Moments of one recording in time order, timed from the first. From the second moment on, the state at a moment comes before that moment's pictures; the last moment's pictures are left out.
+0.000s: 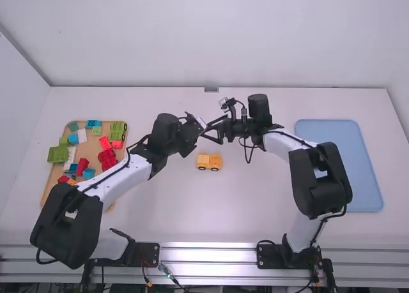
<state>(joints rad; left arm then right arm) -0.38 1.47 0.80 0.08 0.18 0.46 0.29 1.88 1.07 0.18 -1.14 0.13</state>
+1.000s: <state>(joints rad) -0.41 1.57 0.74 0.33 0.18 0.46 0.32 1.88 1.07 0.15 -1.03 0.18</state>
